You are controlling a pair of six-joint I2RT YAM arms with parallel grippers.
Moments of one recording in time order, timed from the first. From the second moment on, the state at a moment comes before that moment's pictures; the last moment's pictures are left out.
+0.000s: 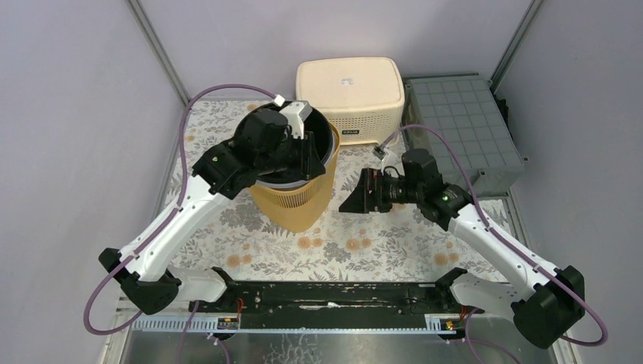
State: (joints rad) left arm -0.71 1.31 1.56 -0.85 0.14 -0.47; right arm 0.58 1.07 0.84 -0.33 -0.66 0.67
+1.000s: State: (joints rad) left arm -0.71 1.05 1.57 -0.93 0.13 -0.39; right arm 0.58 1.23 1.51 -0.84 -0.29 0.56
